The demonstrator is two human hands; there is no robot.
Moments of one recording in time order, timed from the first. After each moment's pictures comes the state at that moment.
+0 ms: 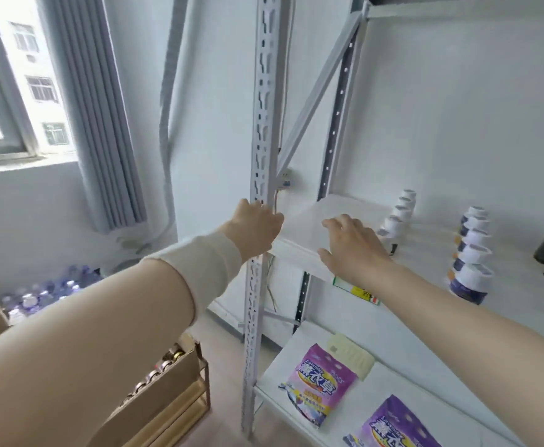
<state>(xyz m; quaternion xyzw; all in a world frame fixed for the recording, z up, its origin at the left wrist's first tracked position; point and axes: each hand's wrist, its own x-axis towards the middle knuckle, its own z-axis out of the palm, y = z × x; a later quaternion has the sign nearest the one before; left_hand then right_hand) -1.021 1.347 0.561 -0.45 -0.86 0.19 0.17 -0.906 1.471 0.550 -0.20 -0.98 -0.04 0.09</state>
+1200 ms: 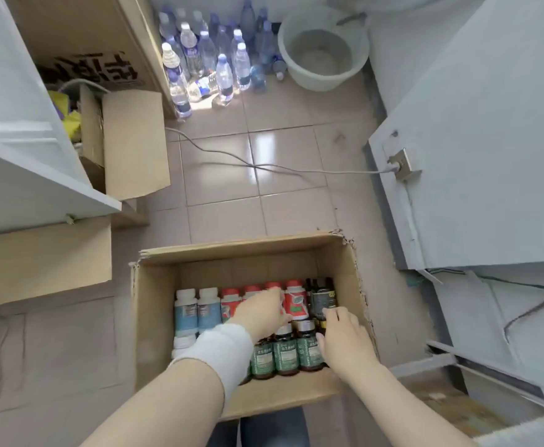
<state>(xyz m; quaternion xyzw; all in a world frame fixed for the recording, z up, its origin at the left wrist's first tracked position) -1.438 1.145 -0.042 0.03 -0.85 -0.22 -0.48 -1.415 1.299 -0.020 0.04 -0.90 0.03 -0.43</state>
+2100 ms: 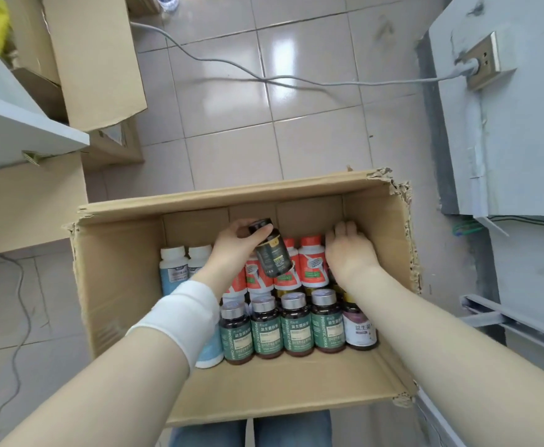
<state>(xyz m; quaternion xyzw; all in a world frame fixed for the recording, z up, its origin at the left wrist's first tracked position) -1.456 1.116 -0.148 0.42 -0.66 -0.56 -0.27 -1.492 1.285 -0.145 0.17 -0.87 -0.12 -0.45</state>
